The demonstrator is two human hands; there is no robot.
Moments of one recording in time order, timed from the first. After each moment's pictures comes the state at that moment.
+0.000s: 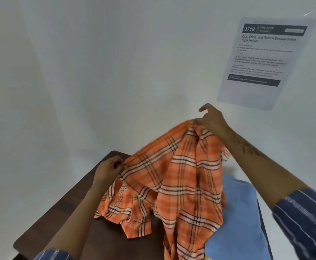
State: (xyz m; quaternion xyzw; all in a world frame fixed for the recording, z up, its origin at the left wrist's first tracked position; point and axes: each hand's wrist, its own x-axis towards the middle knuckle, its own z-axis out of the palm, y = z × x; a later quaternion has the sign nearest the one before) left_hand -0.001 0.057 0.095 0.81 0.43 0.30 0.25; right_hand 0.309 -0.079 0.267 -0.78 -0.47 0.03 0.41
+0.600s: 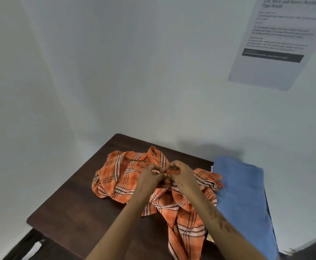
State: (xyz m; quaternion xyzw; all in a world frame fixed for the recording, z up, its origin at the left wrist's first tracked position) left_hand 0.063 -0.056 0.077 0.56 0.41 0.26 0.67; right_hand 0.177 -0.119 0.085 -0.76 -0.42 0.26 0.43
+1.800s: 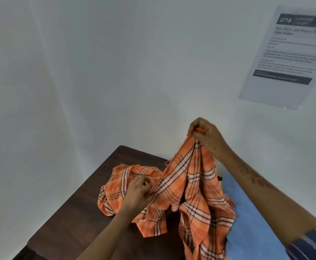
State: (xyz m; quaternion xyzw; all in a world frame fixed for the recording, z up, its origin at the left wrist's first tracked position) left_hand -0.003 0.032 0.015 0.91 0.30 0.25 0.13; right_hand 0.225 -0.052 0.216 -0.60 -0.58 0.17 0.52
